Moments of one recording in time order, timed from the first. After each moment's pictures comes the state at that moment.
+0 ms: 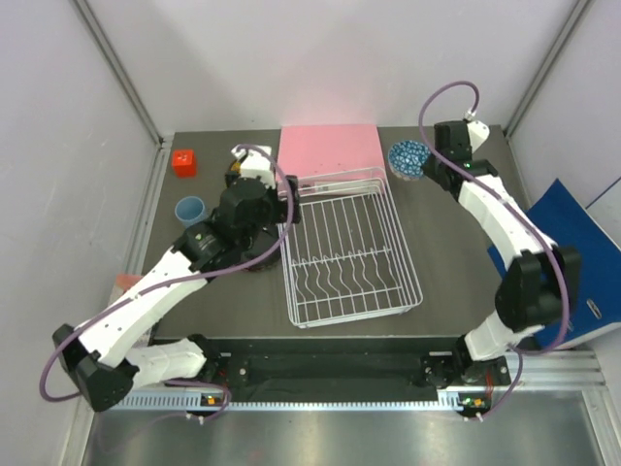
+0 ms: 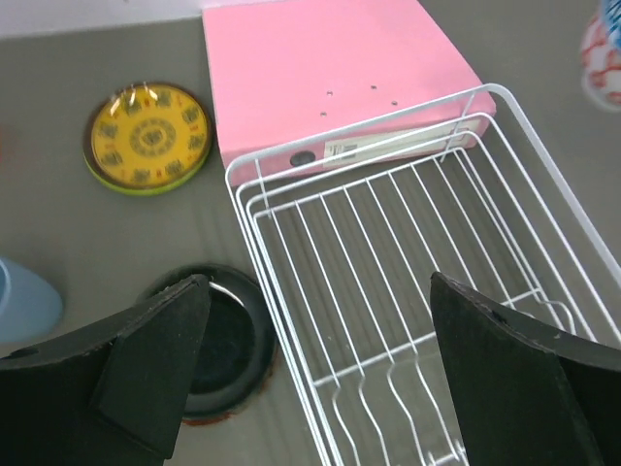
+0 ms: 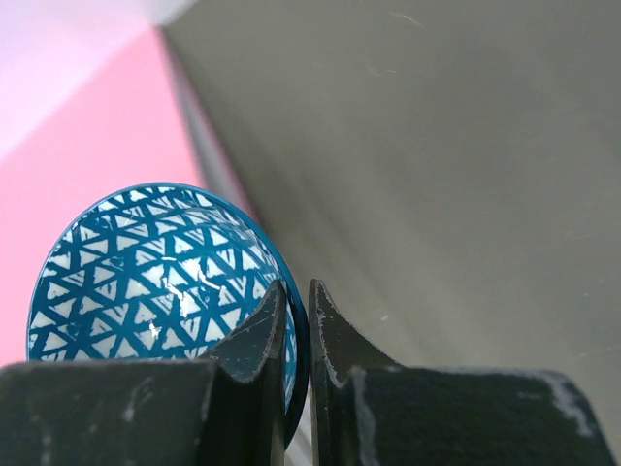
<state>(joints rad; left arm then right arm) -0.73 1.16 1.20 -0.39 -0.45 -0.26 0.23 1.52 1.37 -0.46 0.35 0.70</state>
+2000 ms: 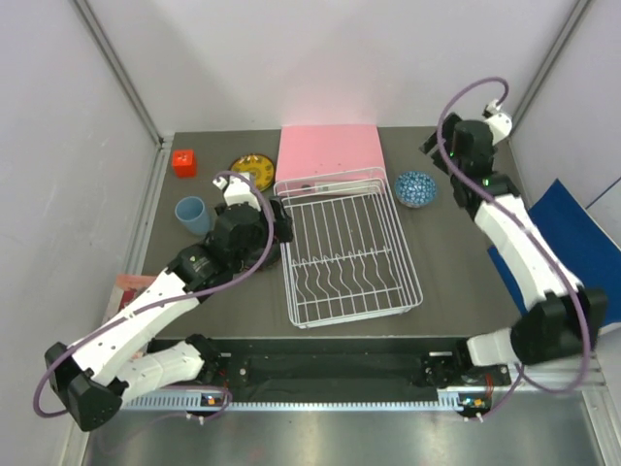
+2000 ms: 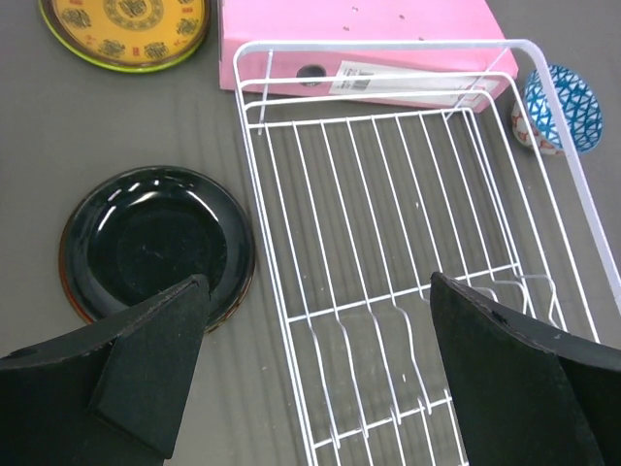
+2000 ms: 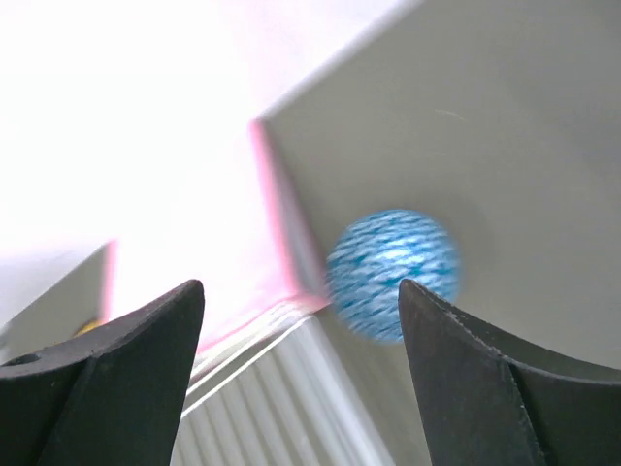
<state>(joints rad) -0.72 0.97 0.93 -0.40 -0.46 -0.56 0.18 1.44 1.33 -0.32 0.34 0.70</state>
